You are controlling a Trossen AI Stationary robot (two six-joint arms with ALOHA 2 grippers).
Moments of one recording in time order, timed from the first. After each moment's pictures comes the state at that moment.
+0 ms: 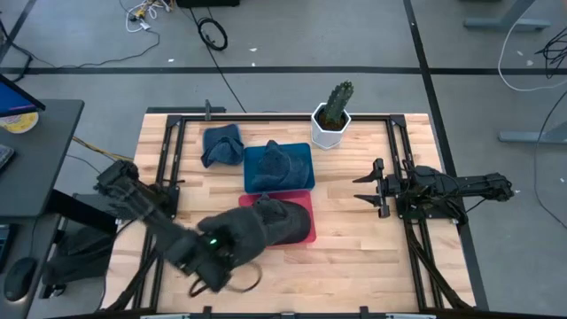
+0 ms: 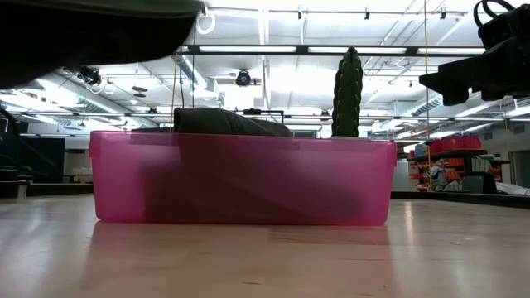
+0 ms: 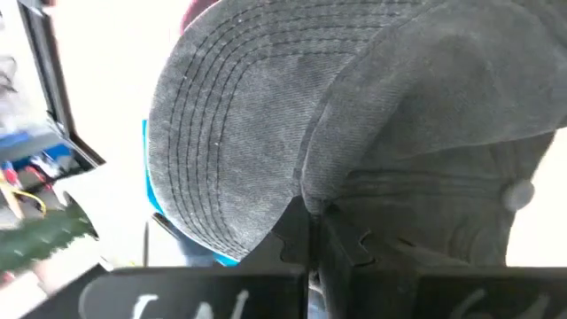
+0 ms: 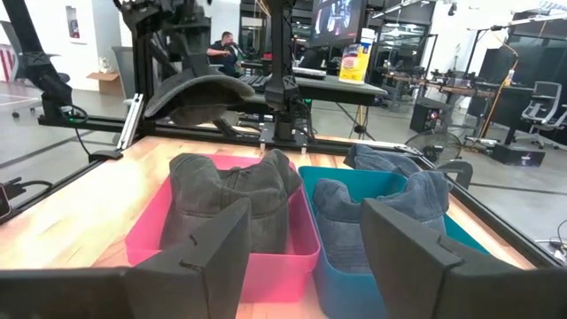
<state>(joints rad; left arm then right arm) -0.74 1.69 1.59 -1.35 -0.61 0.40 0.05 0.04 0.02 0.01 0.02 -0.11</state>
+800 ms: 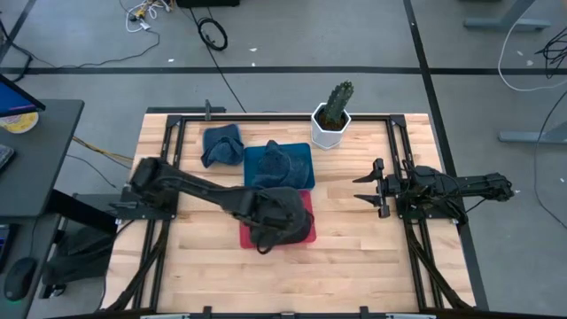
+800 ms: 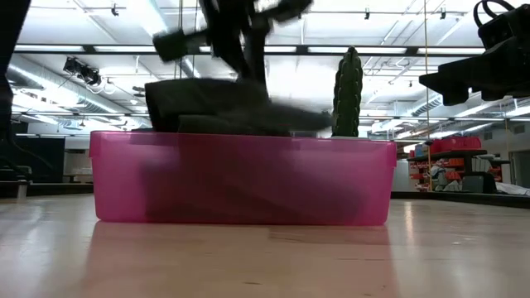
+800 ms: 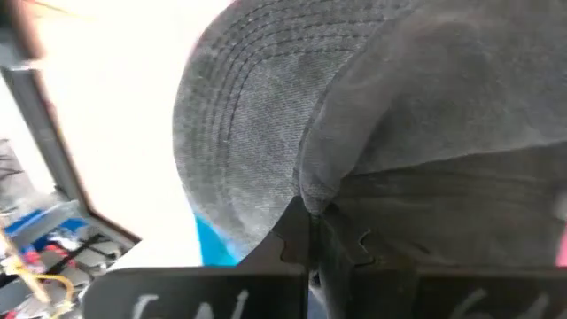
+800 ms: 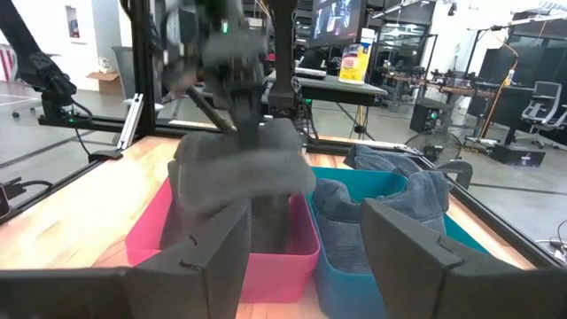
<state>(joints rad) -0.29 1.89 1.62 -0.92 -0.44 1.14 0.05 0.04 0.02 0.01 0.02 -0.11</state>
